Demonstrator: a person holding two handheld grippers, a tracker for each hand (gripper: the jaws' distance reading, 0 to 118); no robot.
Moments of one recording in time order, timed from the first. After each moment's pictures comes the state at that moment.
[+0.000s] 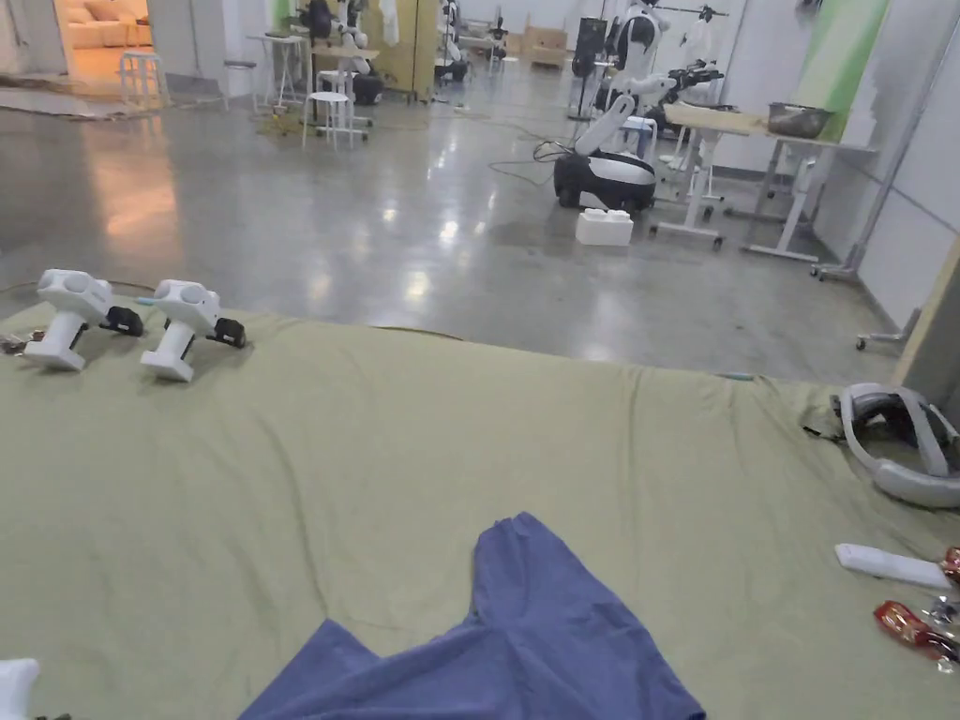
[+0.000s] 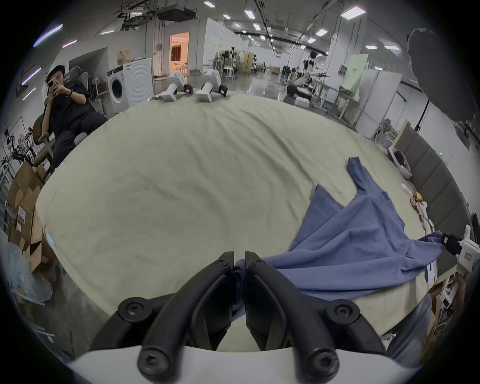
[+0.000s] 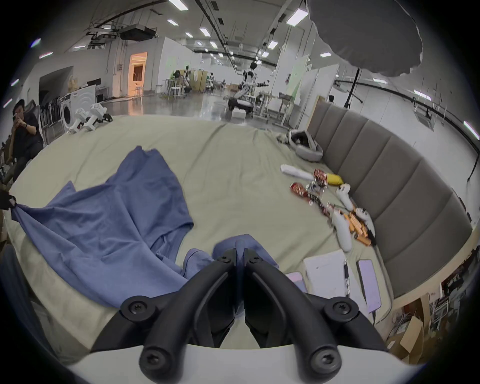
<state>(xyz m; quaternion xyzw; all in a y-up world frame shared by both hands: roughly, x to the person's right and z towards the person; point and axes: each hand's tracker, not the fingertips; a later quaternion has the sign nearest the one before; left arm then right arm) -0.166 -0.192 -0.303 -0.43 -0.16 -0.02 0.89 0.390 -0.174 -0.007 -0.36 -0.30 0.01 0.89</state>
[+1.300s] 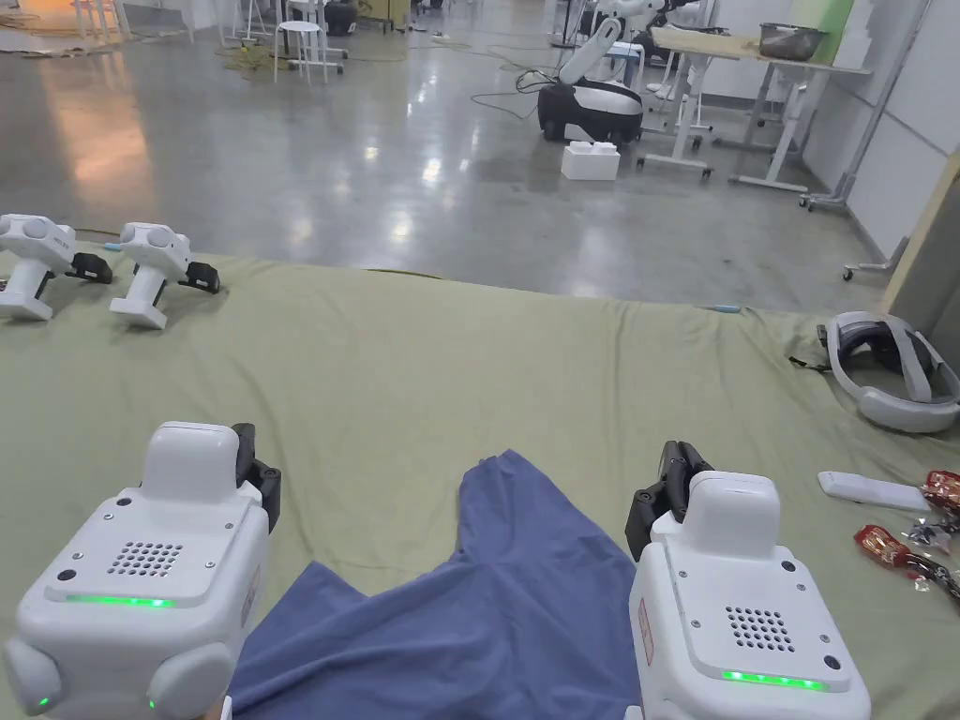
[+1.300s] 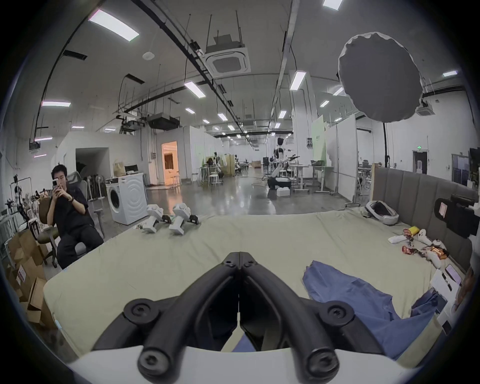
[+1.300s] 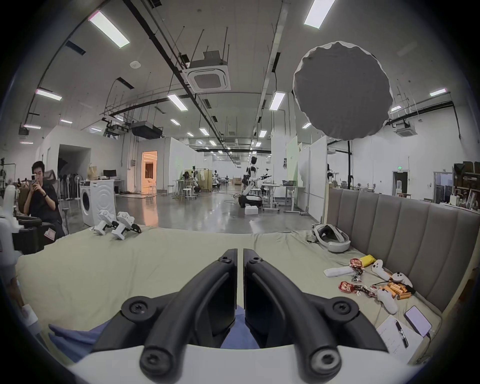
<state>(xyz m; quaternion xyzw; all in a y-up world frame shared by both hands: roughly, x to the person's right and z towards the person) -0.006 -0.091 -0.272 -0.08 -0.19 -0.05 0.98 0.272 -0.088 -0.110 -0.03 -0.28 0.01 0.96</state>
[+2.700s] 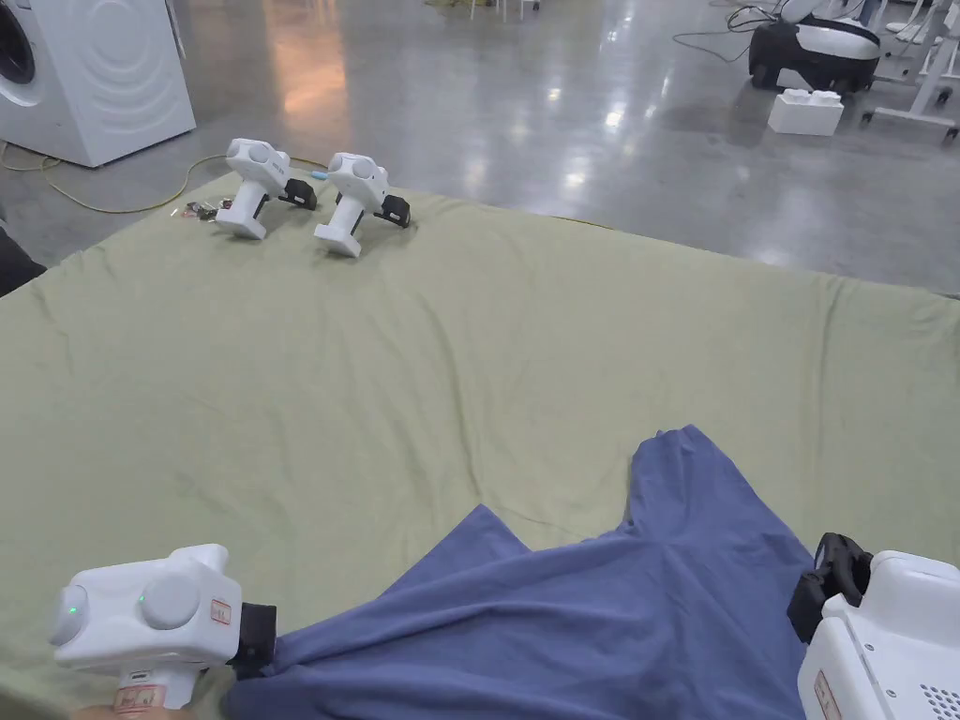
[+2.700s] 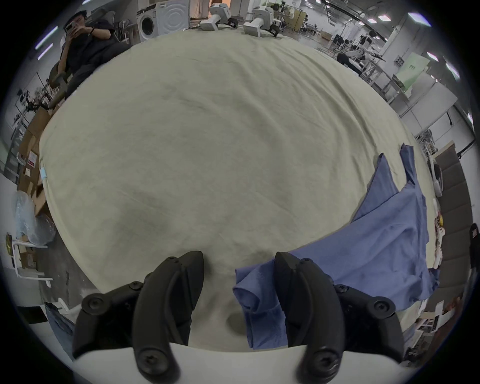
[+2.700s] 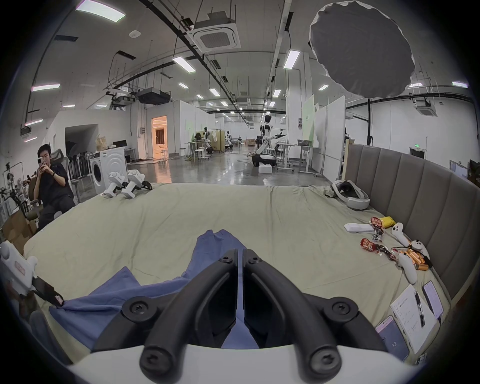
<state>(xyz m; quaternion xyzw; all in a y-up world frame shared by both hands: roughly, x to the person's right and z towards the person) -0.174 -0.262 -0.336 -0.58 -0.06 0.03 0.81 0.283 -0.158 -0.133 -0.16 -0.23 -0.03 0.96</state>
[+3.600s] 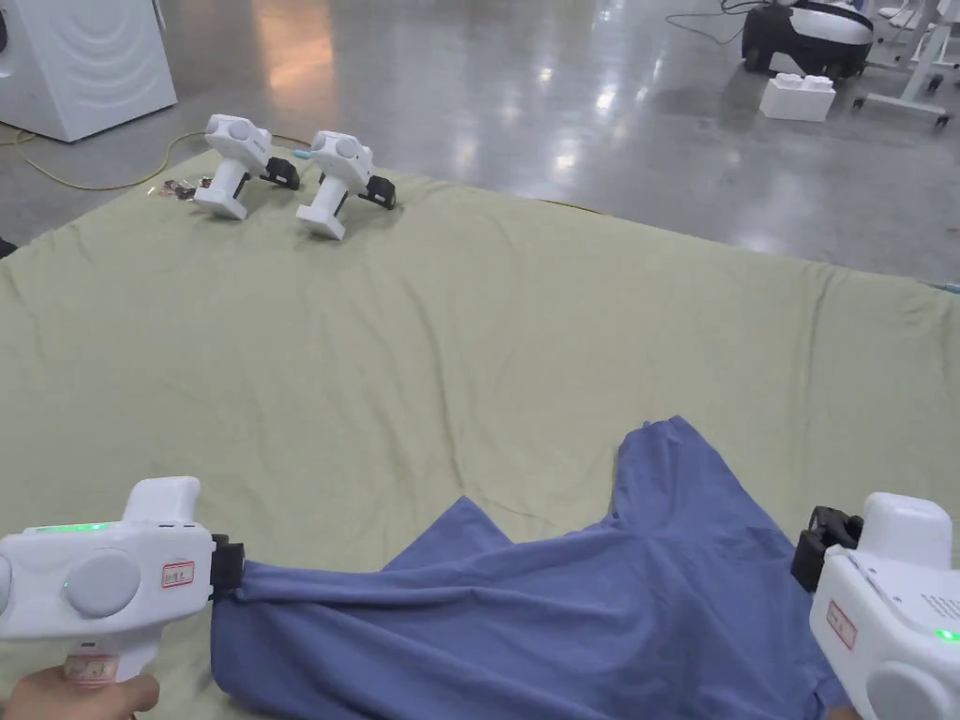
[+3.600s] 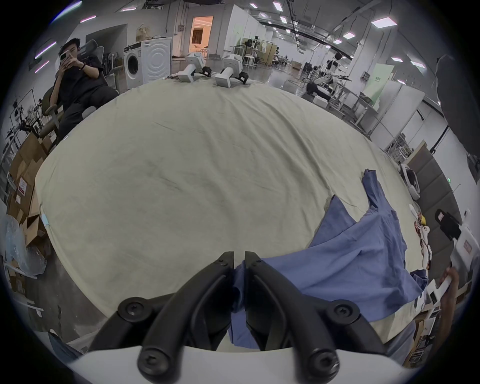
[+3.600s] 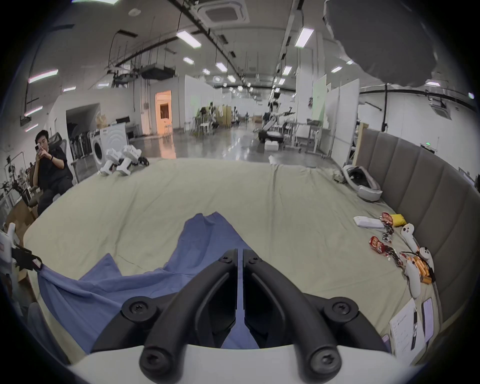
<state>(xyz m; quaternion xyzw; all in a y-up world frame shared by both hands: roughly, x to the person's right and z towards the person) -0.168 -0.206 -0.345 -0.47 -0.12 0.03 0.87 0.344 -0.160 -0.190 -0.26 -0.20 -0.03 0.94</state>
